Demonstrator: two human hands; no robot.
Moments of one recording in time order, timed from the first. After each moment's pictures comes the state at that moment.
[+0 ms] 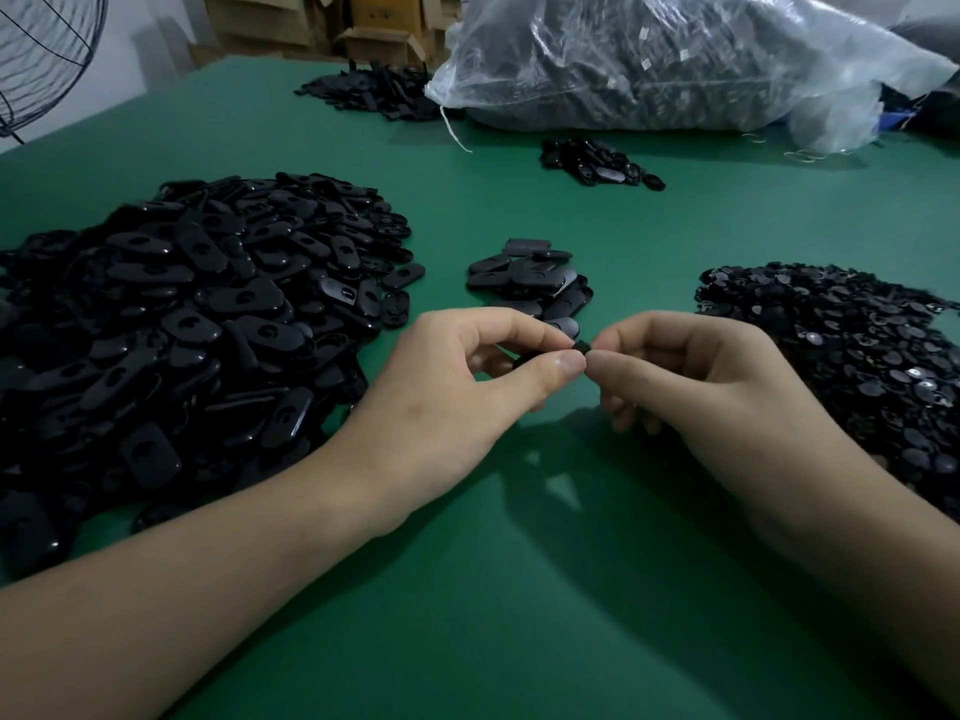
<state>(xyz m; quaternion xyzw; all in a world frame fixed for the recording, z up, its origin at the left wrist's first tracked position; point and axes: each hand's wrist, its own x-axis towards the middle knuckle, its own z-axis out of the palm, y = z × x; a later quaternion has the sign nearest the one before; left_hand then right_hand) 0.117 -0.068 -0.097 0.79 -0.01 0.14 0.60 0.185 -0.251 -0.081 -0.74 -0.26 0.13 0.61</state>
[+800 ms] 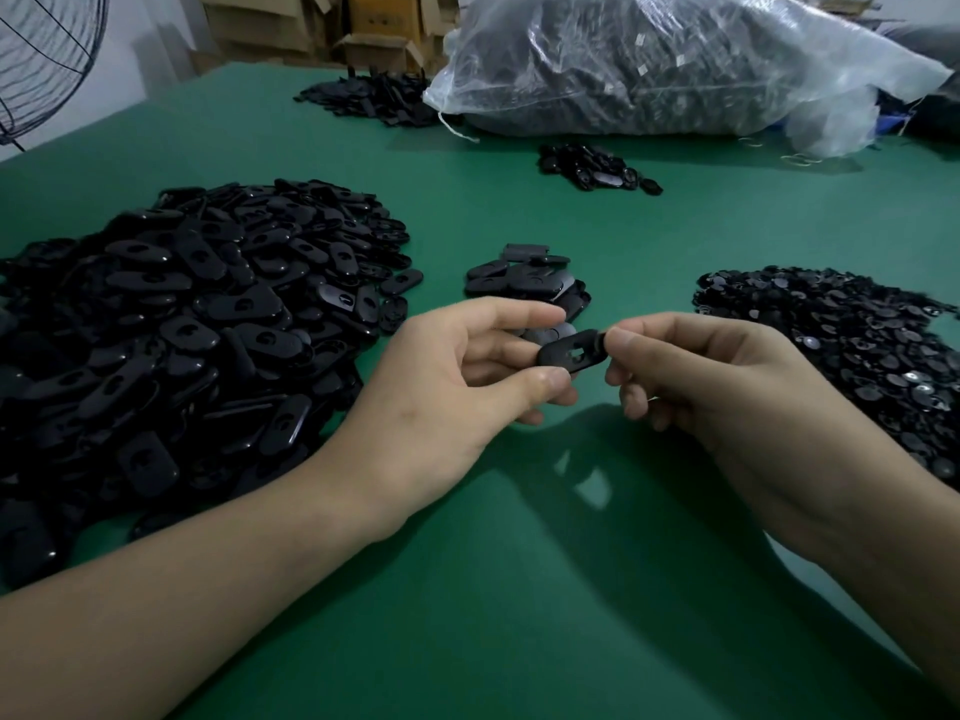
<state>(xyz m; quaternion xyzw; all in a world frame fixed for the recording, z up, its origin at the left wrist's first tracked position) 0.117 -0.066 -0.097 0.74 -0.02 0.12 0.66 0.185 -0.253 -0.071 -0.71 -0.17 0.17 0.66</state>
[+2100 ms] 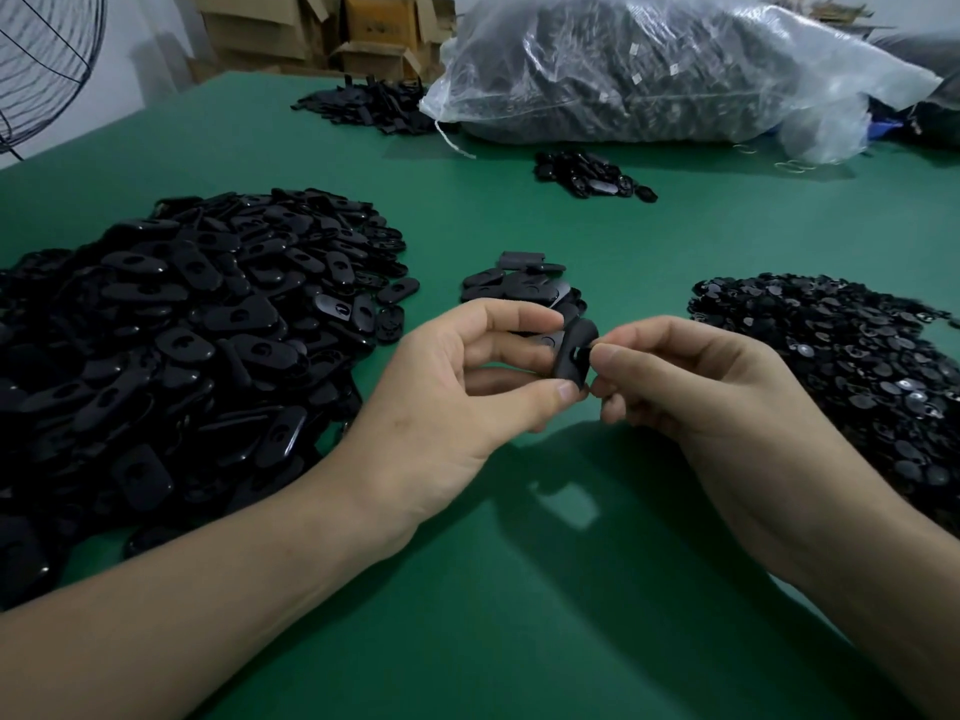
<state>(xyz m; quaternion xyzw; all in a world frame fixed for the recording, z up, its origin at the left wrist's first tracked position) 0.116 -0.075 -0.090 0.68 0.01 0.11 0.72 0.181 -0.249 -0.080 -0.67 -0.20 0.14 0.70</state>
